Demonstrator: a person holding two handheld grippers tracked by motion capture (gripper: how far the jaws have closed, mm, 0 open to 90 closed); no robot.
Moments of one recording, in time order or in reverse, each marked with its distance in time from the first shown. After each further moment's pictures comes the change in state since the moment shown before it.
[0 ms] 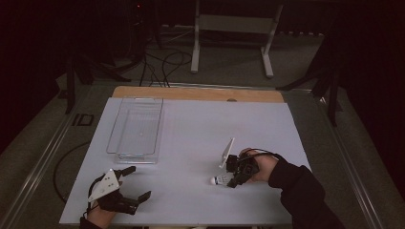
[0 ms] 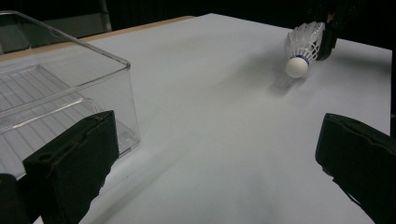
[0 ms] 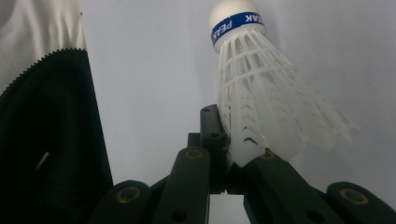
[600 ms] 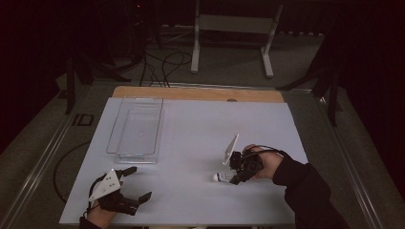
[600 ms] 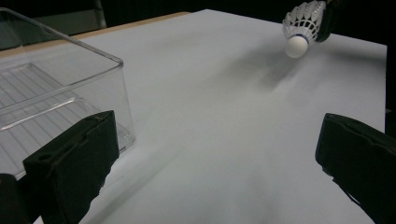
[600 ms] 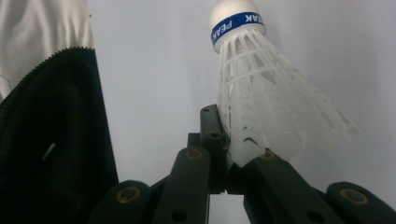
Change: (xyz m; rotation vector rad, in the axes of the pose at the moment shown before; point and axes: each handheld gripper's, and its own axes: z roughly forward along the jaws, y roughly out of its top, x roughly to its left) left arm 0.000 0.001 0.001 0.020 -0.022 0.007; right arm 0.002 -0.003 -0.019 -0.018 -0.026 -0.022
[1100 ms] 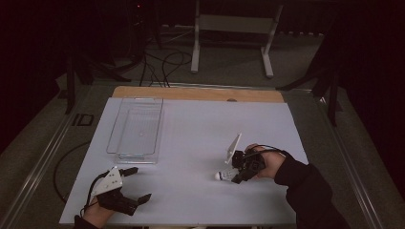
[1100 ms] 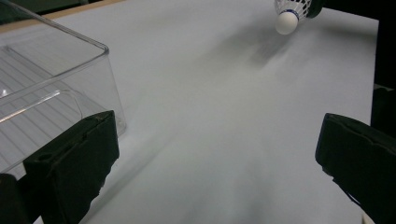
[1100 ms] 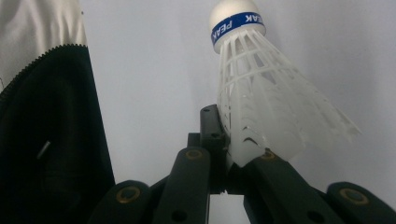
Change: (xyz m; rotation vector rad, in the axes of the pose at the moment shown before) left arm 0.004 0.012 -0.002 0.107 -0.050 0.008; right arm -0.002 -0.005 -0.002 0.002 -0.008 0.032
